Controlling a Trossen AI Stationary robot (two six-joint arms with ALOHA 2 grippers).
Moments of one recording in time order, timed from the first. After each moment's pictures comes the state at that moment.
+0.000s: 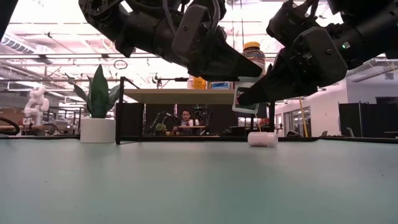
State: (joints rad) left arm -0.15 1.91 1.04 0.50 0.03 0.14; right arm 0.45 1.69 0.59 0.57 0.58 0.23
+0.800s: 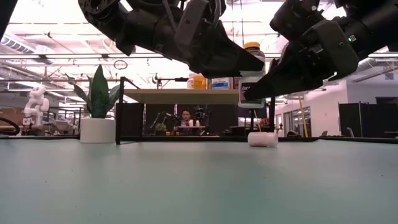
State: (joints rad) left arm -0.15 1.91 1.04 0.51 0.03 0.13; right arm 0.46 1.63 0.59 0.48 0.55 0.22
